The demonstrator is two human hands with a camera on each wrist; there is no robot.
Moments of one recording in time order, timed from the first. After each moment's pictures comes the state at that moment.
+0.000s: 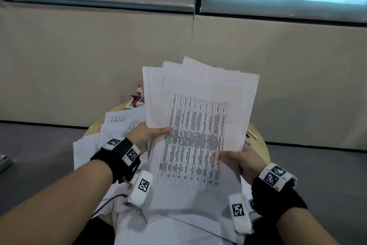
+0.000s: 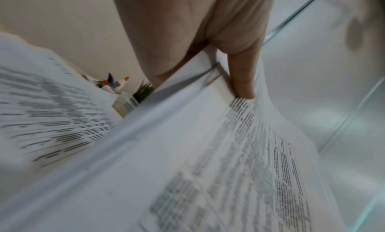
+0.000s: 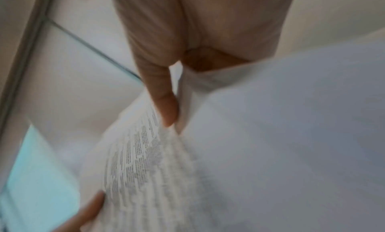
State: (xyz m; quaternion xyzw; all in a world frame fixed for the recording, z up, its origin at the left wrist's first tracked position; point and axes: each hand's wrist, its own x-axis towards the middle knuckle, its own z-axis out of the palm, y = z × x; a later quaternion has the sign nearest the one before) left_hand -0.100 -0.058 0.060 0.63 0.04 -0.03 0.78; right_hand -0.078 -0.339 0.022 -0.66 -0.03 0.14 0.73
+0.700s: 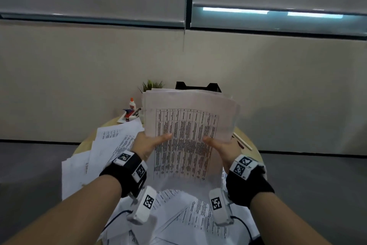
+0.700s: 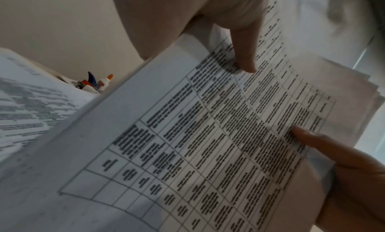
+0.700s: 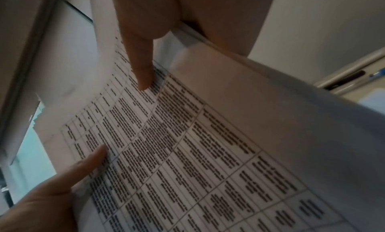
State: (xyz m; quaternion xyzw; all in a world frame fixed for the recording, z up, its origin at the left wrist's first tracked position) left_hand -0.081 -0.085 0.068 0.67 0.07 0.10 0.73; right_hand -0.048 -0.300 0.054 -0.66 -0.06 0.00 0.75
